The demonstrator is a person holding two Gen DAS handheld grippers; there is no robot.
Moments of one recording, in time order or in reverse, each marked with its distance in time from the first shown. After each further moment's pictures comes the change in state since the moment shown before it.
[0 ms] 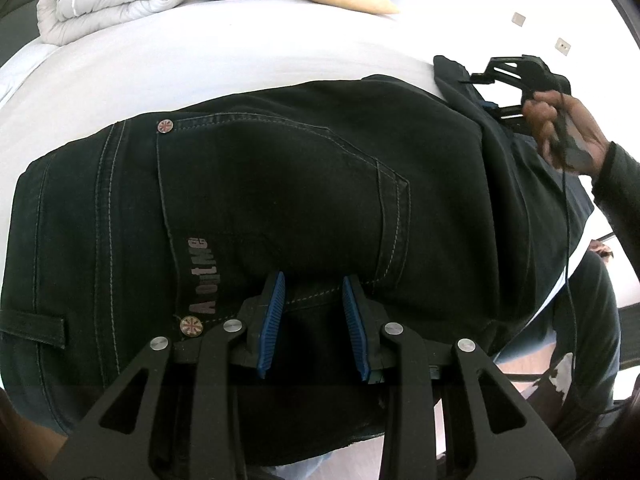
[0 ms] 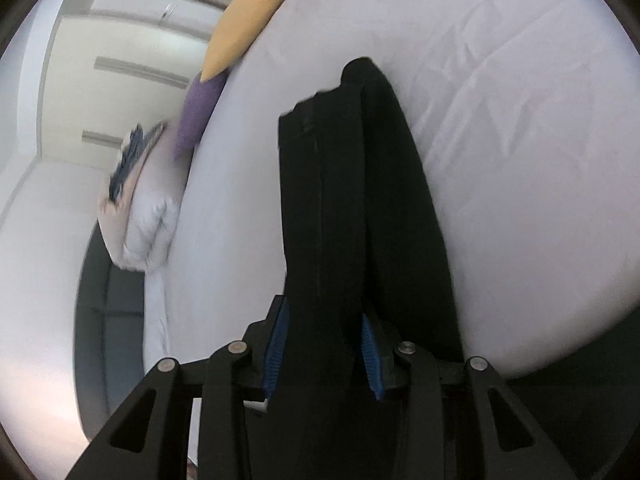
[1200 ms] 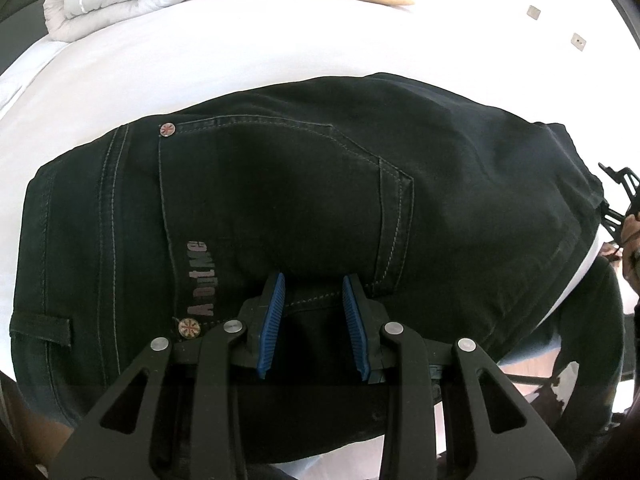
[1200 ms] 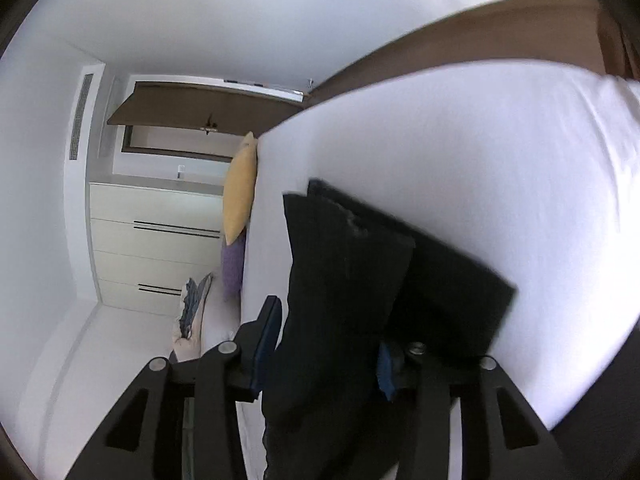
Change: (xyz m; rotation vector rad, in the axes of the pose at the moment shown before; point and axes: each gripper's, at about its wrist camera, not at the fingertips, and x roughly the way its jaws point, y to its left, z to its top) left arm 0.000 -0.020 0.014 -0.008 0.037 0.063; right arm -0.250 -0.181 -0.067 0.283 -0.446 0.204
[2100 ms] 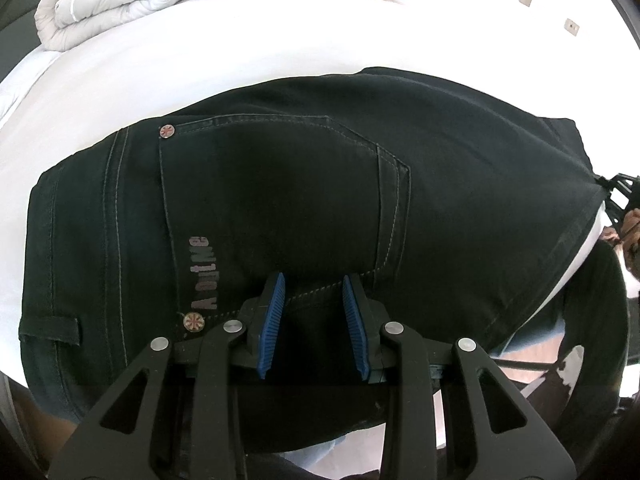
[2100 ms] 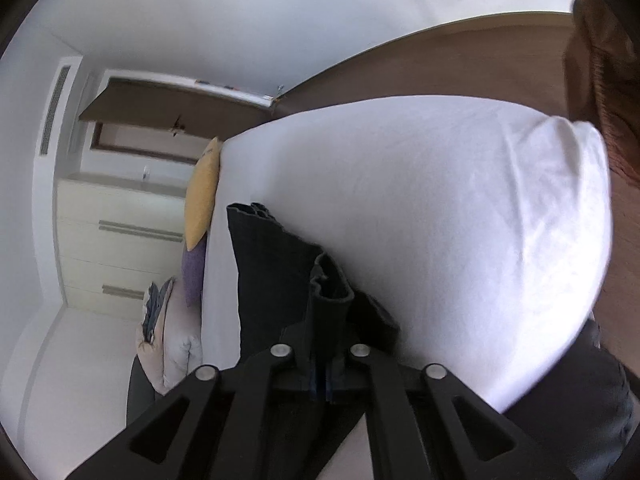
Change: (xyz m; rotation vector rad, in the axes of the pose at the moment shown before) left arm -0.003 -0.006 0.001 0.042 0.011 -0.002; right arm -0.013 -0.019 0.016 -0.019 0.007 -0.118
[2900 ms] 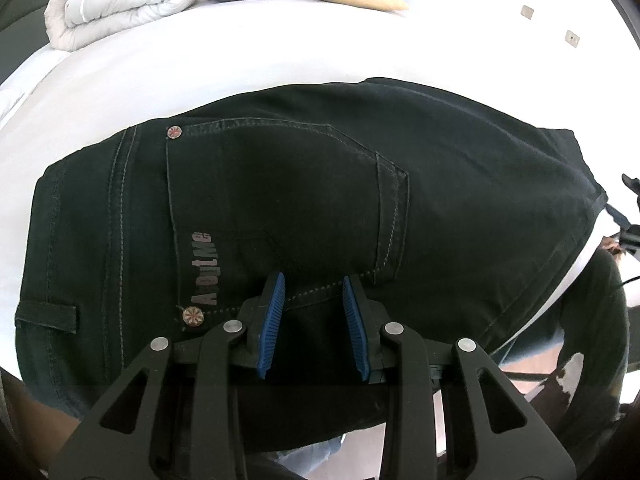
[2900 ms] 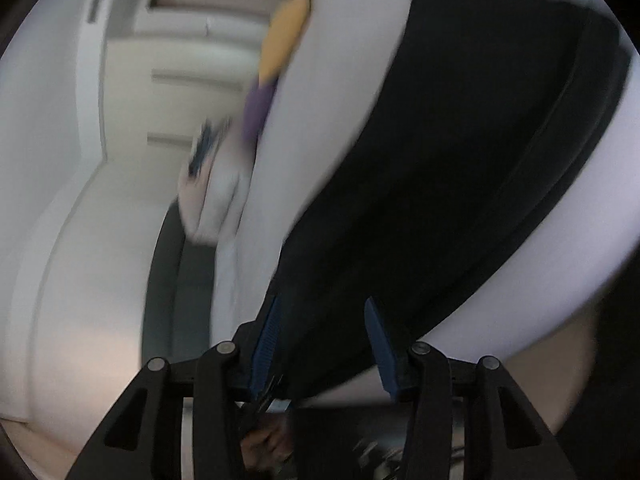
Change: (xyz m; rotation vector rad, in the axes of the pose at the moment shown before) left arm -0.016 0.008 -0.018 -0.009 -0.044 0.006; right arm 0.028 0.092 -0.155 -0.214 0.546 0.160
